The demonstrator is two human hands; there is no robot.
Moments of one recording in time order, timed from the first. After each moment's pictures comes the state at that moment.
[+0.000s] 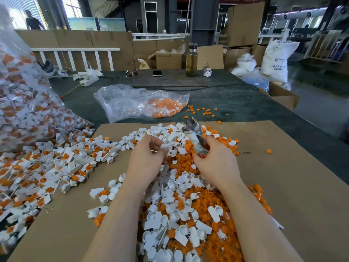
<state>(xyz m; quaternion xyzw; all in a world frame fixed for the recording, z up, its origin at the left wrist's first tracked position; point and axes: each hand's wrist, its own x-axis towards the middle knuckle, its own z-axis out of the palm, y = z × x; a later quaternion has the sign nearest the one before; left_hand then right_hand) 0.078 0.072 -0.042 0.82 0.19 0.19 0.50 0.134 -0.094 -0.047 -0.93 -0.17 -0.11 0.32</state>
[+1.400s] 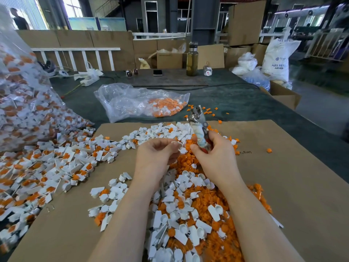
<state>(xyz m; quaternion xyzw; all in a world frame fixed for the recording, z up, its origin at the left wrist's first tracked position) 0.074 0.046 -0.030 0.67 0.19 0.18 0.70 0.128 -0.092 -0.041 -0.84 -0.18 -0.14 0.48</state>
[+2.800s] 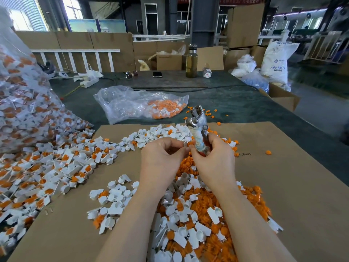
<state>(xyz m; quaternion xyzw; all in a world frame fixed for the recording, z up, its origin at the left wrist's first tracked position) 0.072 0.032 -0.026 0.77 0.14 0.24 0.57 0.119 -0.084 -0.040 -0.84 -0.16 -0.20 0.47</state>
